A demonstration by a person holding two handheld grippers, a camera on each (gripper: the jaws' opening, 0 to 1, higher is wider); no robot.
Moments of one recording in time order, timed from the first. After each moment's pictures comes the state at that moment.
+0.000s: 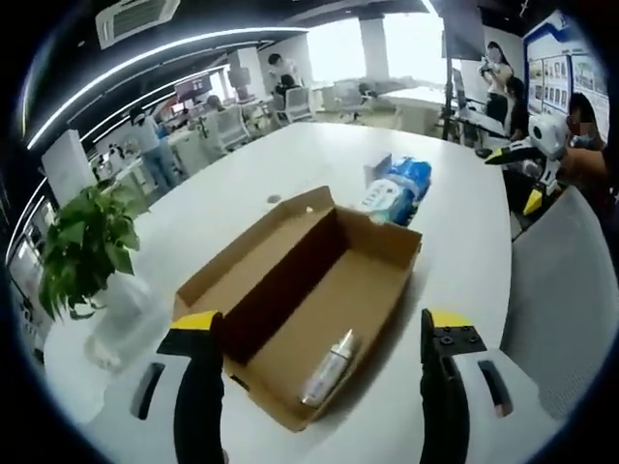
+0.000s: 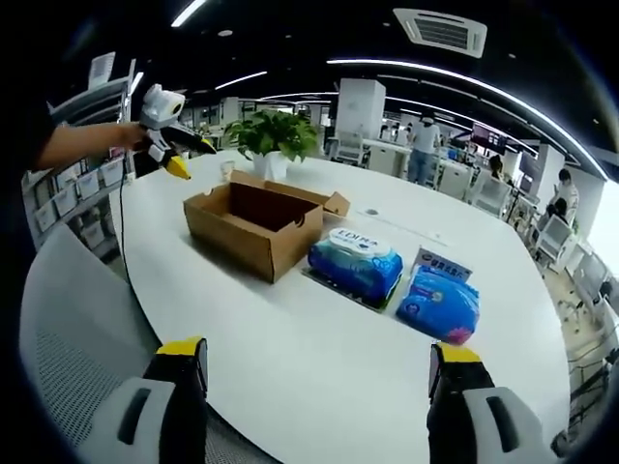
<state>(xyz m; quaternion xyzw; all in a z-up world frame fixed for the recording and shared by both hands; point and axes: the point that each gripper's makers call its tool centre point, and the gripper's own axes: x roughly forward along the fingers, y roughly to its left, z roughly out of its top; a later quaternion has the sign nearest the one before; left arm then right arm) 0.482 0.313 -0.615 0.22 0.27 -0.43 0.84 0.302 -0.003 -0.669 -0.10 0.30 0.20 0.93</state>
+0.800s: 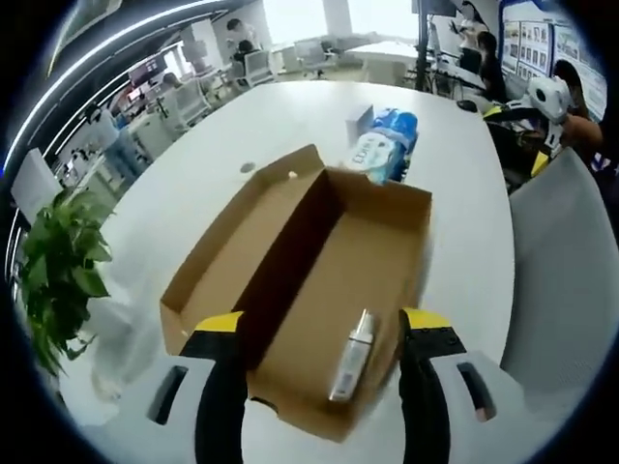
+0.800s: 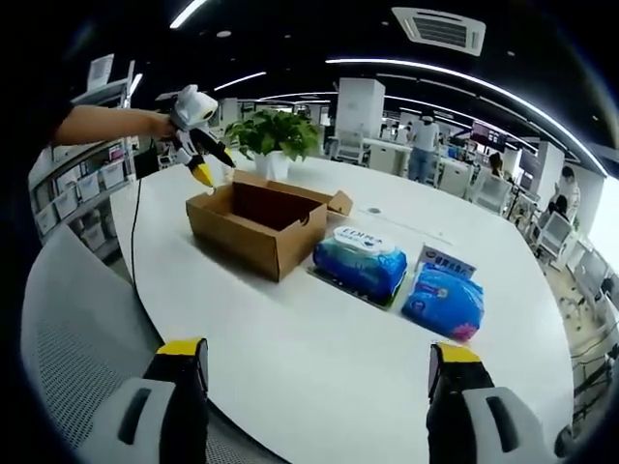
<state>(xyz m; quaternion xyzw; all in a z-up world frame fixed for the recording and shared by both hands) 0.513 0.305 -0.655 0.30 0.34 -0.47 0.76 0.298 0.003 -0.671 -0.09 0.30 0.20 0.93</state>
